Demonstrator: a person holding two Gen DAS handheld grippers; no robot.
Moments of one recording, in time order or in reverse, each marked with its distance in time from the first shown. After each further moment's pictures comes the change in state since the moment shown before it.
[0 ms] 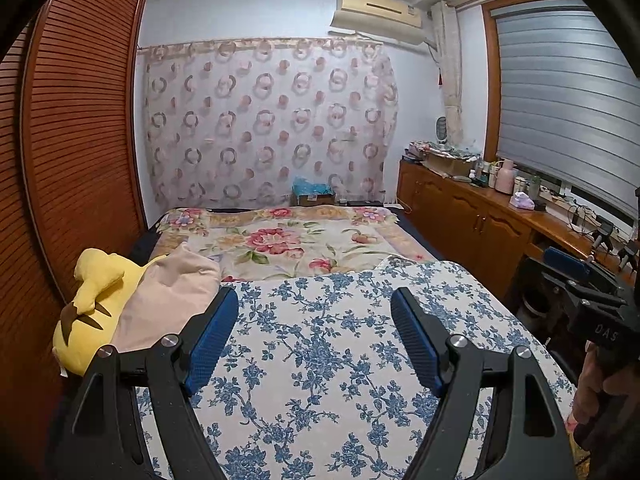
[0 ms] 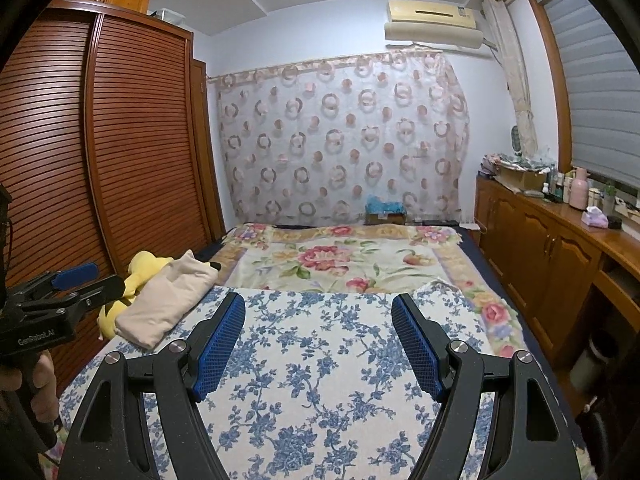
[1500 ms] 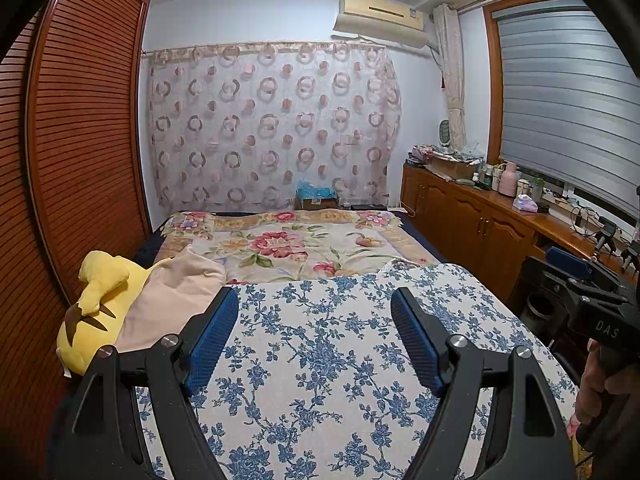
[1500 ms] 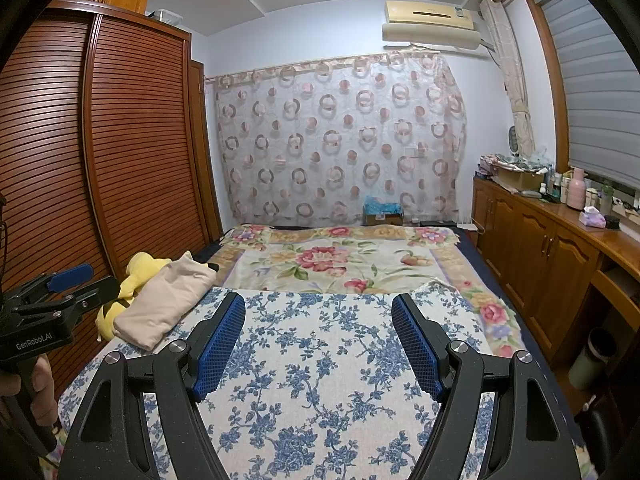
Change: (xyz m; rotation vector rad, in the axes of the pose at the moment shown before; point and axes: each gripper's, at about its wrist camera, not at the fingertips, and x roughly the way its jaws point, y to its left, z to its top) left arm 0.001 0.003 -0.001 0.000 -0.006 0.005; right arm -0.001 -0.016 0.001 -0.013 -0.002 0.005
